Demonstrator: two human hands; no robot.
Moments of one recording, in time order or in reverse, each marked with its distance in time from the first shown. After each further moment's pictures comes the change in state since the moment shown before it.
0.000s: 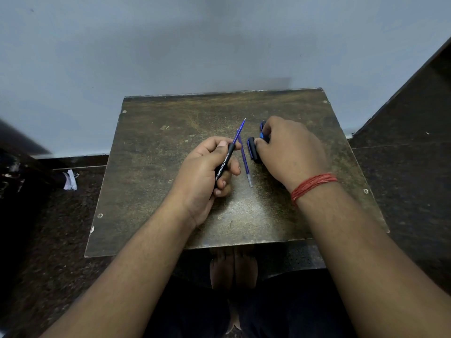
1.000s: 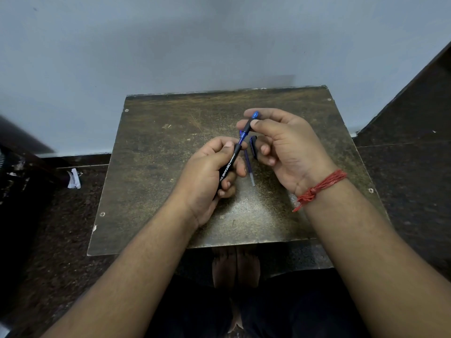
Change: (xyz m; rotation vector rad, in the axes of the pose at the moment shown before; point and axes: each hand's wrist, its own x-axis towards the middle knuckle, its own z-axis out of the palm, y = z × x) left_hand 0.000 0.000 0.001 -0.013 -0.054 -0.037; right_hand -0.002 -0.010 -0.001 1.519 -0.265 0.311
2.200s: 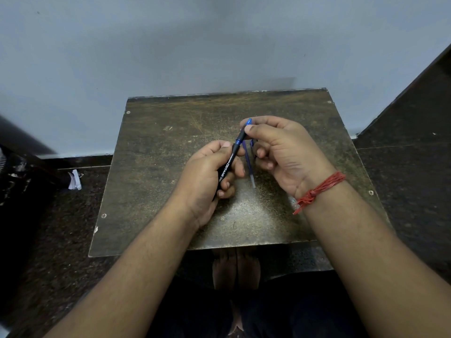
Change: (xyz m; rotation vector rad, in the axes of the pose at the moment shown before) left_hand 0.001 0.001 0.000 -0.004 0.057 0.008; right_hand 0.000 0.002 0.003 -0.041 -0.032 0.038
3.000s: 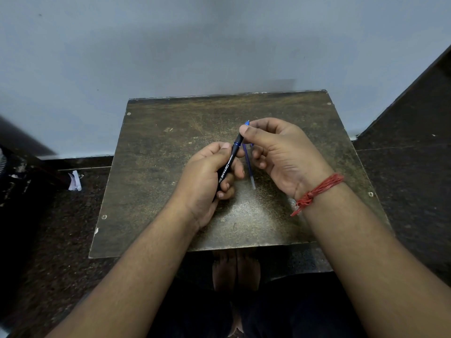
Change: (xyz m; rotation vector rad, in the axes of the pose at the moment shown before) left_hand -0.001 0.001 0.000 -0.003 0.006 0.003; right_hand 0.001 0.004 0.000 -0.002 0.009 0.000
